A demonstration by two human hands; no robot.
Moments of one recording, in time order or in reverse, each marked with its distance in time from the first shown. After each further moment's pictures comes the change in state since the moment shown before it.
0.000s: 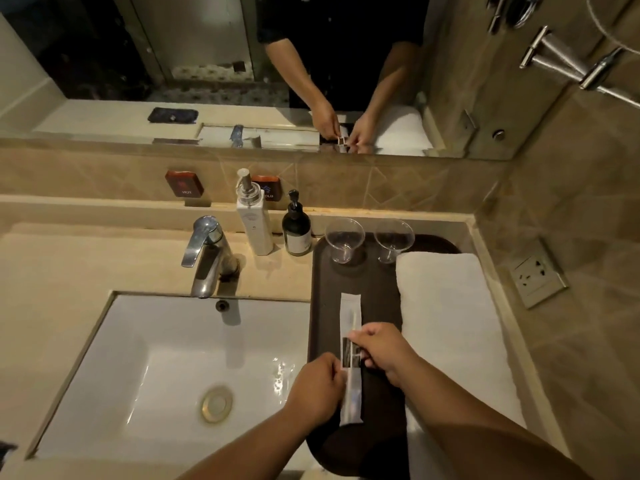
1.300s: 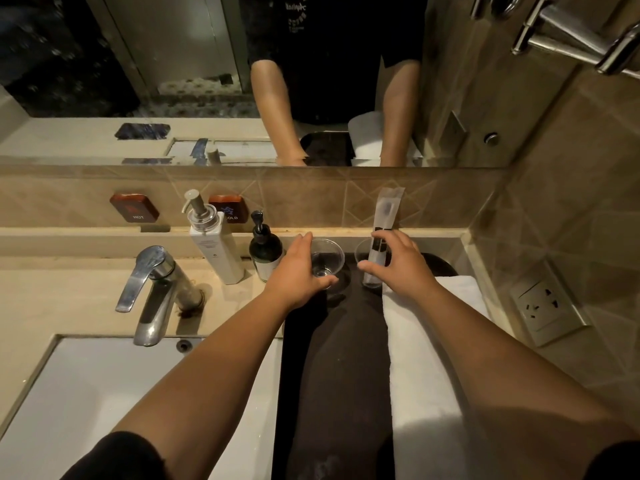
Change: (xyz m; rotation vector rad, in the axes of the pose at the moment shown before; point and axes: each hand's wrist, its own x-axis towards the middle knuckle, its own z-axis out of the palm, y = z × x) left_hand 0.212 0.067 -0.086 0.191 0.247 0.187; right_hand 0.120 -0.102 -0.120 -0.497 0.339 -0.587
